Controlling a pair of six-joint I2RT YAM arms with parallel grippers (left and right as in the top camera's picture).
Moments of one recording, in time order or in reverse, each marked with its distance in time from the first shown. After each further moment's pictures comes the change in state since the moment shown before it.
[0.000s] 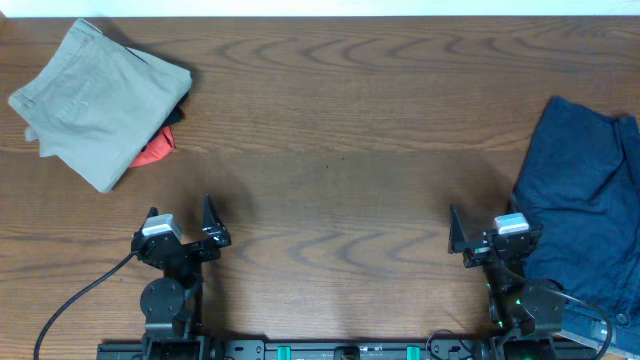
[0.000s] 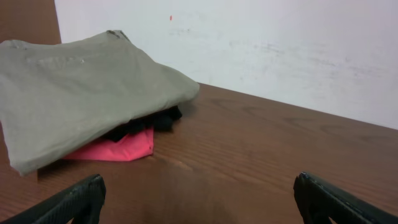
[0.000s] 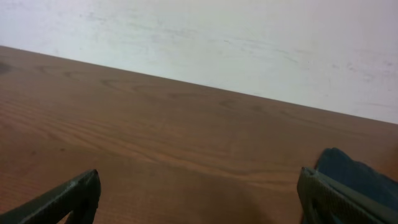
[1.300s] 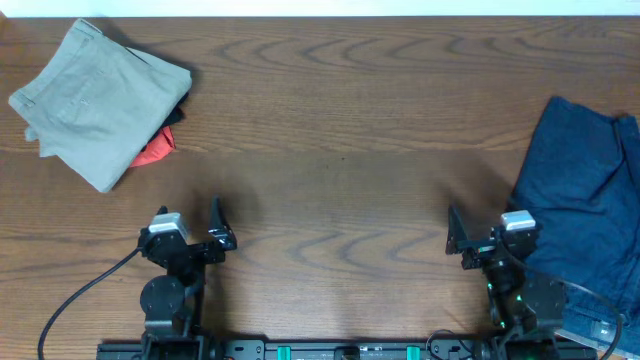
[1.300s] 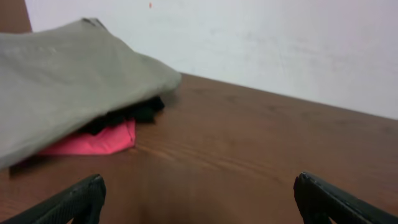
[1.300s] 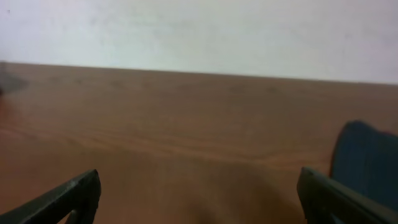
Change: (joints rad) left arm 0.000 0.023 0.026 -0.054 0.085 -0.006; right arm 0.000 0.039 0.054 -0.103 -0.010 0.147
